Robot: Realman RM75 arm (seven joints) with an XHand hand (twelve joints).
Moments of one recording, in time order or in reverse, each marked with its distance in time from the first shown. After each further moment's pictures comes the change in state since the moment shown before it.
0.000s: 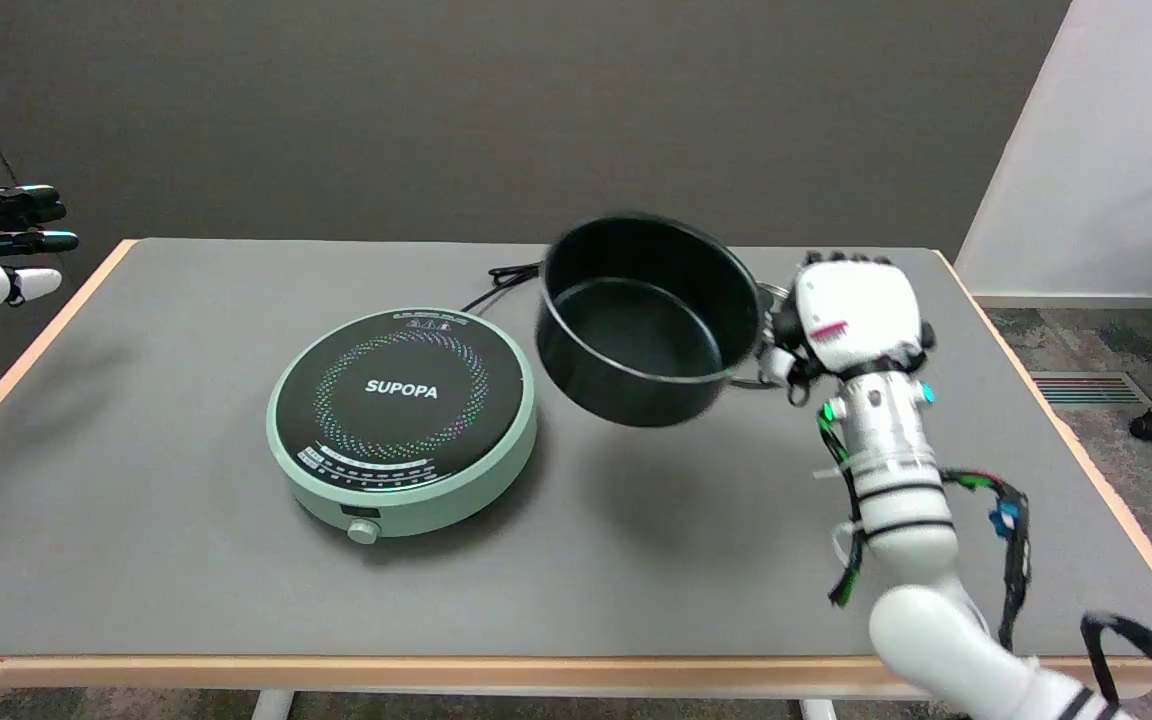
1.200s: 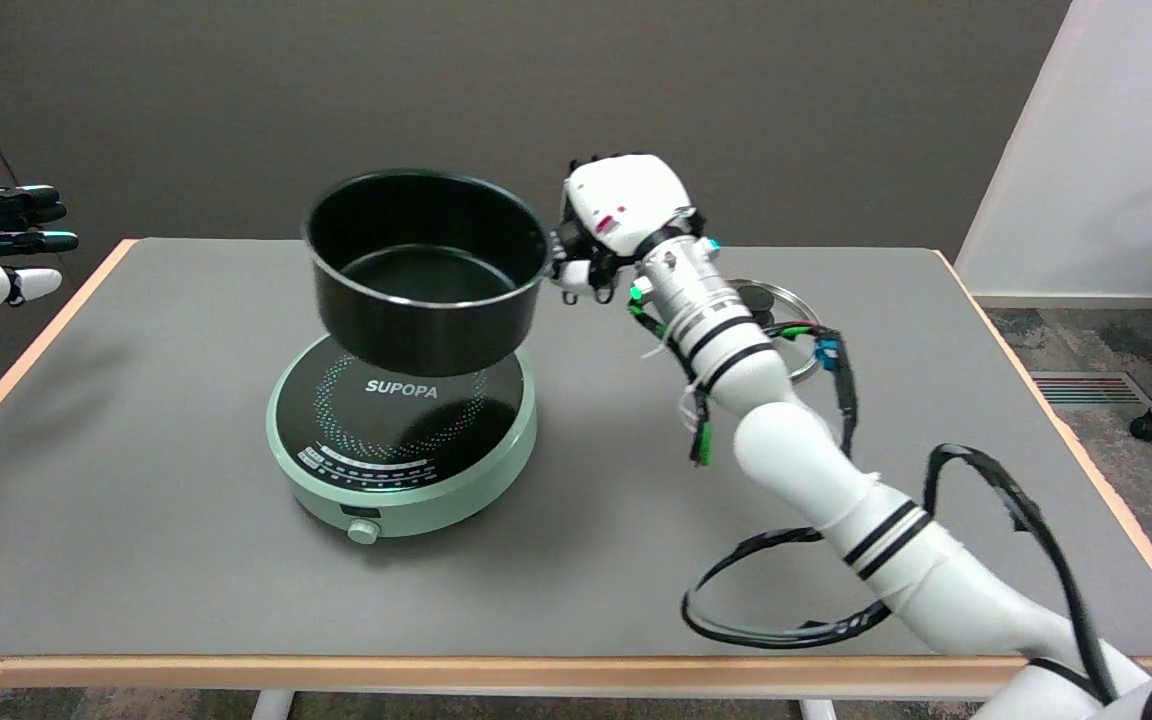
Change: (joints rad) arm 0.515 -0.168 -0.067 -0.200 -0.042 -0.573 0.033
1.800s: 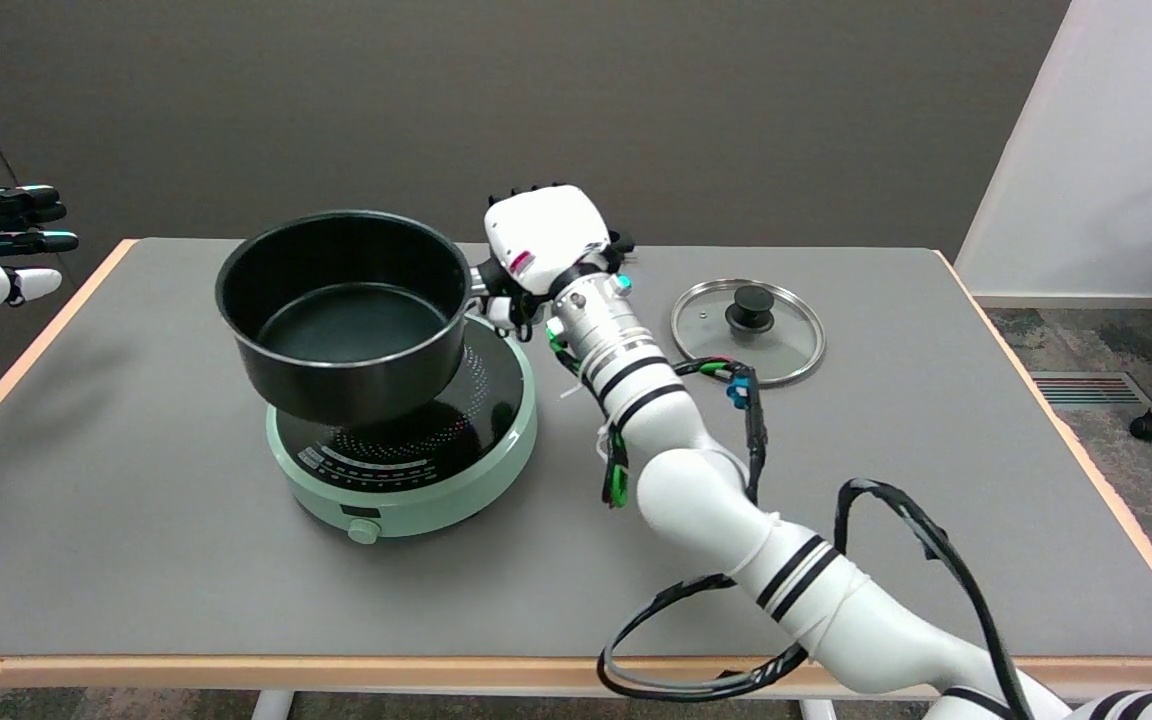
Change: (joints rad) arm 0.013 -0.203 -0.053 -0.127 -0.191 0.086 -0.052
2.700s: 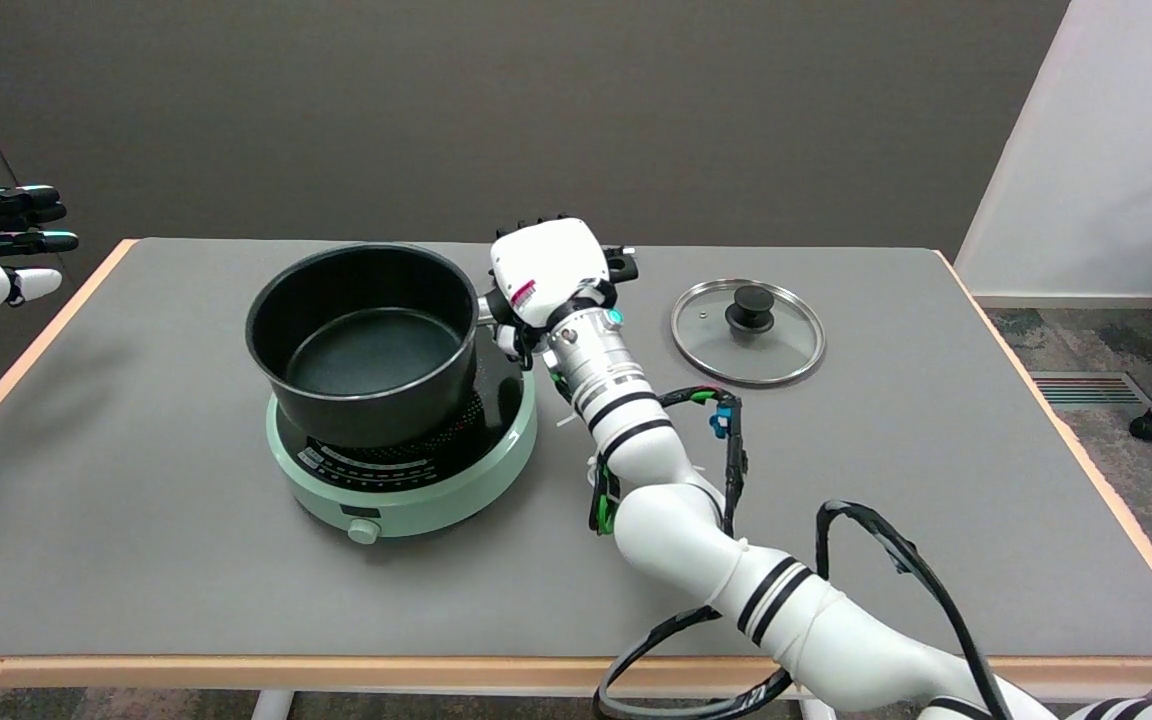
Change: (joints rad) arm -0.006 -0.041 -0.022 -0.147 -0.089 0.149 -0.017
